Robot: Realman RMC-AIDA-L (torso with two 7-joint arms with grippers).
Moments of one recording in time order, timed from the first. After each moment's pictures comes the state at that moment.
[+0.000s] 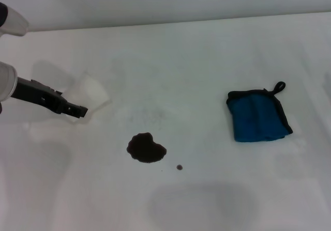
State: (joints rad) left arm -1.13 -2.06 2.85 -0.53 0.35 1.22 -1.71; right arm 0.27 2.00 -0.41 0.11 2.22 1.47 -2.73
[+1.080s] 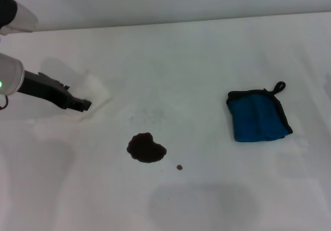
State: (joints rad) left arm -1.15 -2.07 2.85 -0.53 0.34 1.20 -1.64; right arm 0.27 2.00 -0.41 0.11 2.22 1.45 -2.73
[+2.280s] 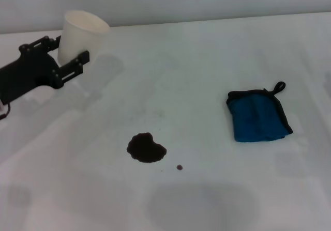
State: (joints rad) left arm -0.74 -2.08 2.85 -0.37 -0.62 1.41 -0.82; right arm 0.27 2.00 -0.42 0.09 2.21 1.45 -2.73
